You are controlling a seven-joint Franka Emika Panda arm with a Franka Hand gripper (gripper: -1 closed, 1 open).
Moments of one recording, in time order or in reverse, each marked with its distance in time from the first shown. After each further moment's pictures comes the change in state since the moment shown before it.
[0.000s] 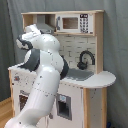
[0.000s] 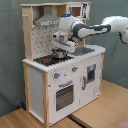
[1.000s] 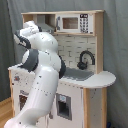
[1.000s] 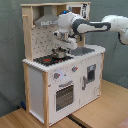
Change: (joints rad) arm 0.077 0.017 -0.010 0.120 -0.008 -0.196 0.027
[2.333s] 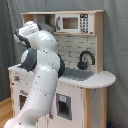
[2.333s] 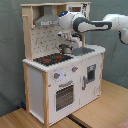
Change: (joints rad) arm 0.009 -0.029 -0.018 0.016 -0.024 -0.251 0.056
